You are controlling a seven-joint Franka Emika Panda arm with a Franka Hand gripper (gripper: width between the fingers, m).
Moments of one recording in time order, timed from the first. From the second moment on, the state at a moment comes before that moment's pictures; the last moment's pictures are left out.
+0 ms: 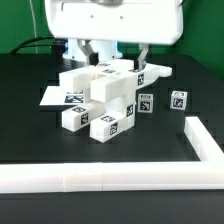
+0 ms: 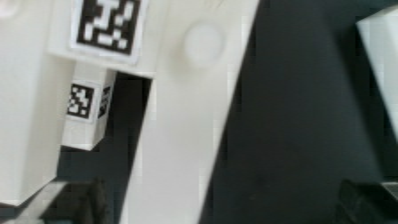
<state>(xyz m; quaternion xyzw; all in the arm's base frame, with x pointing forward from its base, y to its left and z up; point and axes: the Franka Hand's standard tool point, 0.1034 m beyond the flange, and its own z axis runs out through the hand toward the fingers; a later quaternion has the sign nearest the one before) 0.517 0.021 0.139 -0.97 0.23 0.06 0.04</state>
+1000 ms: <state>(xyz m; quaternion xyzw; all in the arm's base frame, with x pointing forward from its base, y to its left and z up) 0.455 0.095 0.111 -0.96 0.26 0.09 0.03</state>
